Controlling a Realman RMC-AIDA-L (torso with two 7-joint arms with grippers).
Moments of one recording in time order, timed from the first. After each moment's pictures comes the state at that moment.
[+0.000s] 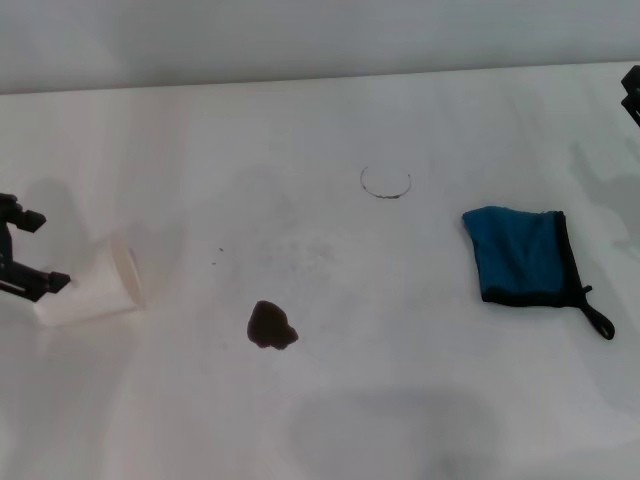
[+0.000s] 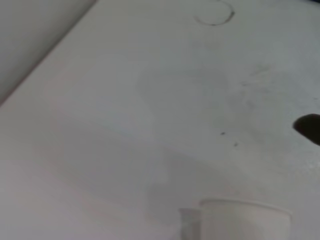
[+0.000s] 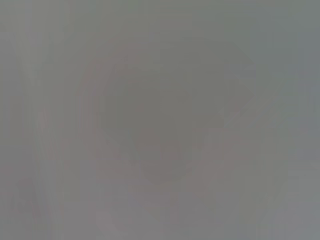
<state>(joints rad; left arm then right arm) -1.11 -2.07 2.85 -0.95 0.33 1.63 -1.12 0.37 2.02 -0.37 0.00 2.07 1.34 -2.60</state>
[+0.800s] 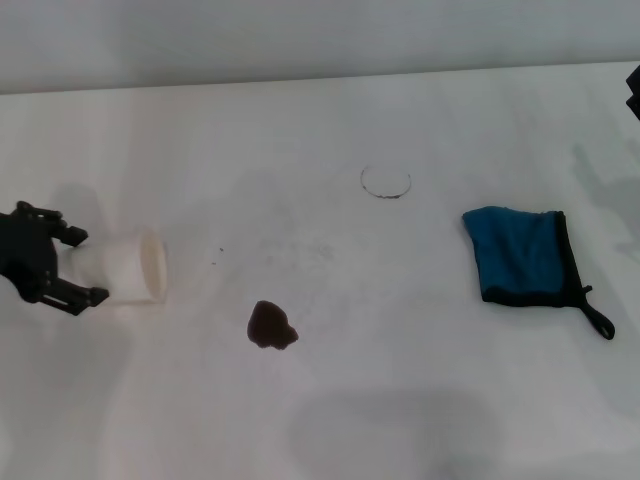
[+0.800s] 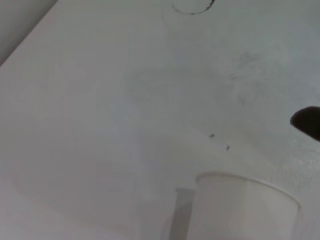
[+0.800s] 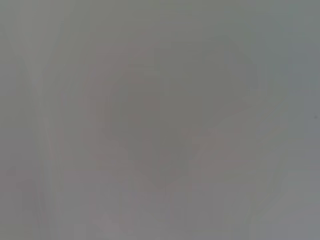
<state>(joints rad) -1.08 -2.07 2.85 -0.78 0.34 1.47 -1.09 0.36 2.02 -0.37 0.01 2.07 1.37 -2.60</state>
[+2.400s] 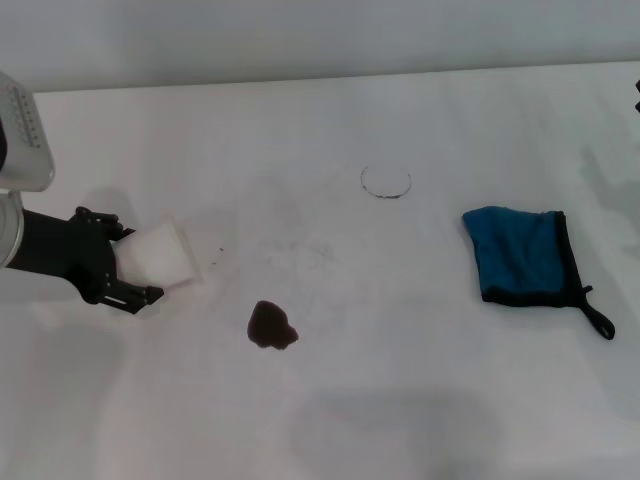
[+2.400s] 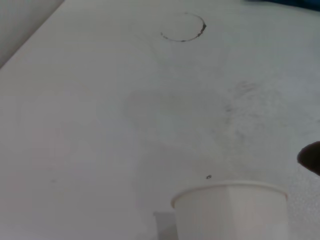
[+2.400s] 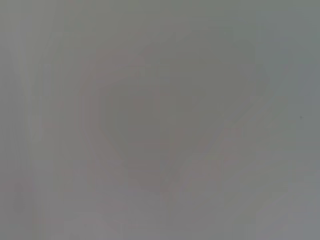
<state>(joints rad) -1.05 -2.07 2.85 -0.56 0.27 1.30 -1.09 0.35 2.02 -0.37 0.01 2.08 1.36 -2.61</state>
